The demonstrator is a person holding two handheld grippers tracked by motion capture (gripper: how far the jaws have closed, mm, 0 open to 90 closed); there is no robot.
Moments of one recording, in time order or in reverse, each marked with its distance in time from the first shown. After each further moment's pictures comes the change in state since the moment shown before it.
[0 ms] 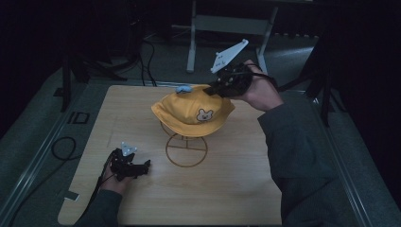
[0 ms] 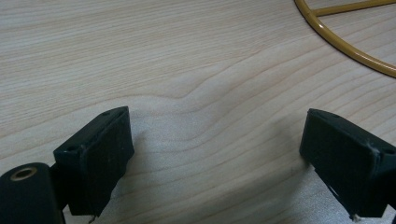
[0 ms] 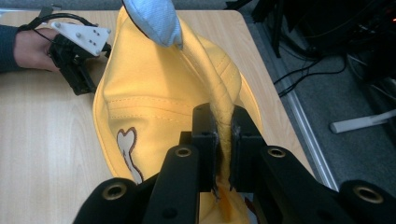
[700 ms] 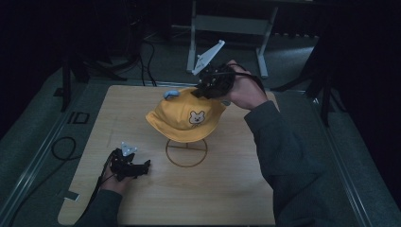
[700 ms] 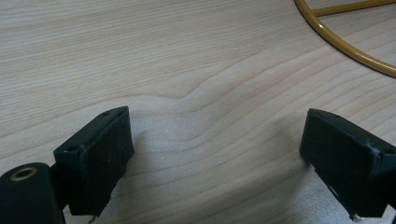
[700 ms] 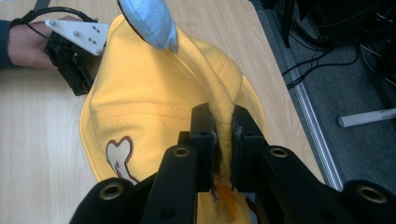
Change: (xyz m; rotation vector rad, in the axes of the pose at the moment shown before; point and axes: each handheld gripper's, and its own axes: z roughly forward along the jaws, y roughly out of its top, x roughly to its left) left arm 0.000 0.000 0.000 -0.005 0.000 0.000; right arm 0.006 0.025 0.030 0.068 0.019 -0.018
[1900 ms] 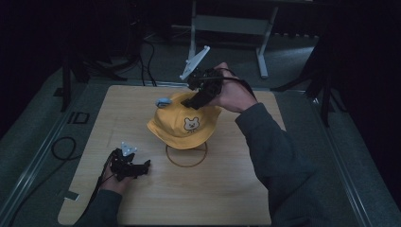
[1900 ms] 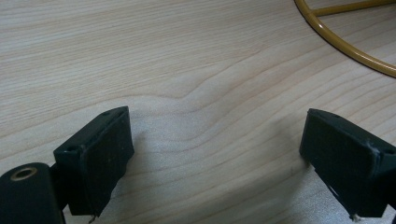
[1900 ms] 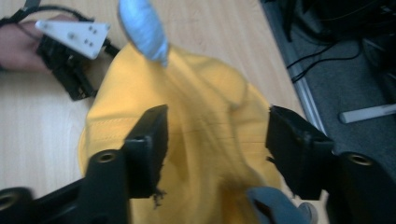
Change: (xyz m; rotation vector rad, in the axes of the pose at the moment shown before) left arm 0.000 0.000 0.000 -0.001 -0.001 -0.002; right arm 0.011 0.012 0.023 0.028 -0.011 0.018
